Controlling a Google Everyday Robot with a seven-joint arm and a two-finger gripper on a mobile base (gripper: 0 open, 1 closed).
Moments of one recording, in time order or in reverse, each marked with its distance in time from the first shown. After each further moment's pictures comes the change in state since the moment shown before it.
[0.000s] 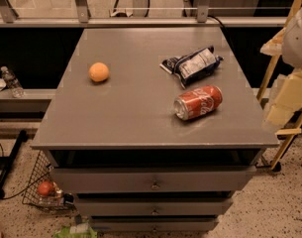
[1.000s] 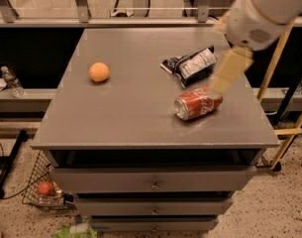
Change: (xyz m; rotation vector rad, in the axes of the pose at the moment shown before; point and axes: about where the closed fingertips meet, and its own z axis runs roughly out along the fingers) arm -0.090 -0.062 0.039 0.055 -0.173 -0.095
